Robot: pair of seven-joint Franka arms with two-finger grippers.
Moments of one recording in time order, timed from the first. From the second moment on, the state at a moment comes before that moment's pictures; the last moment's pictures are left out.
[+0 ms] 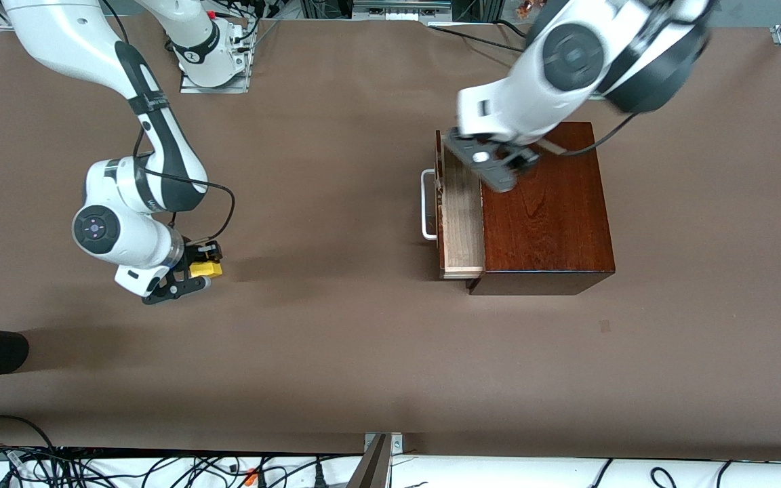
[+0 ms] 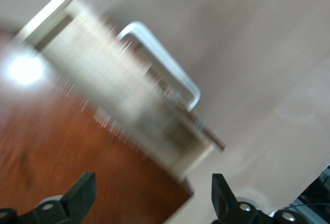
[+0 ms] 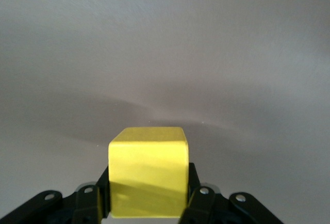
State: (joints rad) left arm -0.13 0.30 -0.53 -1.56 -0.10 1.68 0.20; right arm 0.14 0.50 0.03 -1.83 0.00 2.21 -0.09
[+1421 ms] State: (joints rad) left arm -0.31 0.66 -0.51 -1.51 0.28 1.95 0.82; right arm 0.13 0.52 0.00 -1.90 0.00 2.45 -0.07
